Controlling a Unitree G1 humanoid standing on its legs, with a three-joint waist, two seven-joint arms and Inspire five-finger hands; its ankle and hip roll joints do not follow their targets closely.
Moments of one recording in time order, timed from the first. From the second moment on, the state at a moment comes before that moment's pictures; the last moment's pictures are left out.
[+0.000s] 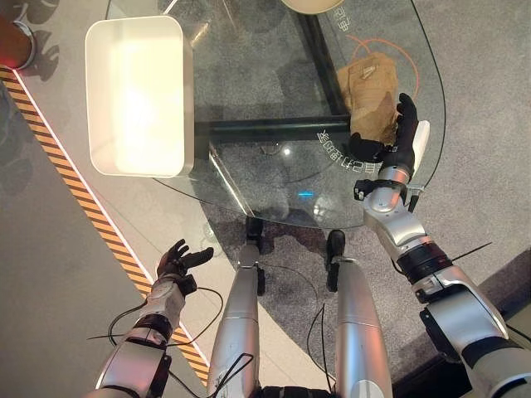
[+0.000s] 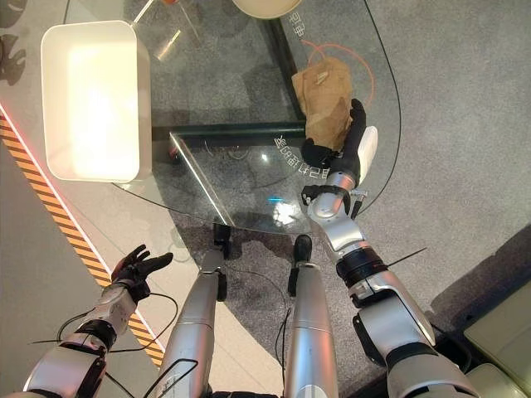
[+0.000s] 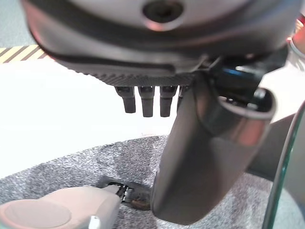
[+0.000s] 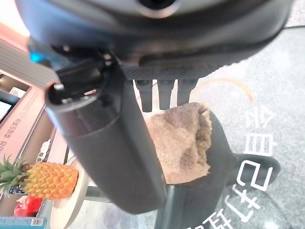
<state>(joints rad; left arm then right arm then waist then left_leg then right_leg) -0.50 0.36 -0.18 1.16 -0.71 -0.10 0.13 -0.87 -0.43 0.40 0.57 0.34 0.08 -0.79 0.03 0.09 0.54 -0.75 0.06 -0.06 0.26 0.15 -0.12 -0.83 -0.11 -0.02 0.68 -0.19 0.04</state>
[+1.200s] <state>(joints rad) -0.50 0.32 -0.22 1.16 -0.71 -0.09 0.13 -1.03 -0.43 0.49 0.79 0.27 0.23 -0.80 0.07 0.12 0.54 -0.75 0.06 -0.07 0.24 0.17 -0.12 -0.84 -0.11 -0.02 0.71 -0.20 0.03</state>
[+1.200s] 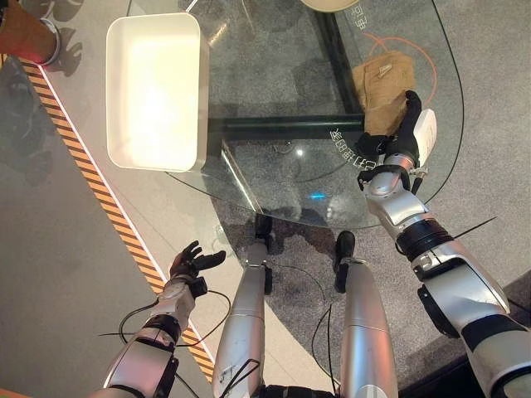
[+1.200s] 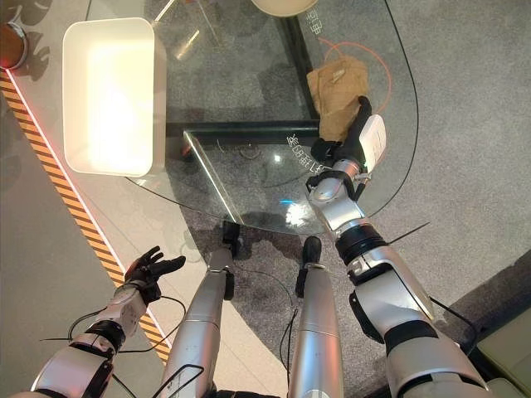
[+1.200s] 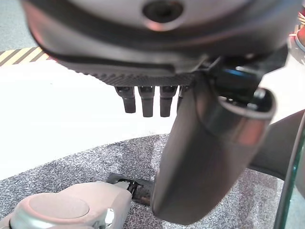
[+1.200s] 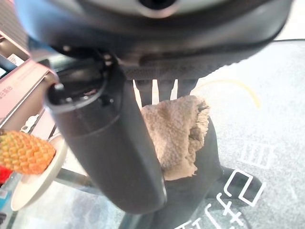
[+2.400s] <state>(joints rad) -0.51 0.32 -0.26 1.13 -0.71 -0.06 0.13 -1.09 -0.46 0.52 0.89 0.20 0.25 -0.79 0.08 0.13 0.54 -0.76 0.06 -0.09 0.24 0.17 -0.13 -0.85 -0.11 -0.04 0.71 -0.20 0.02</state>
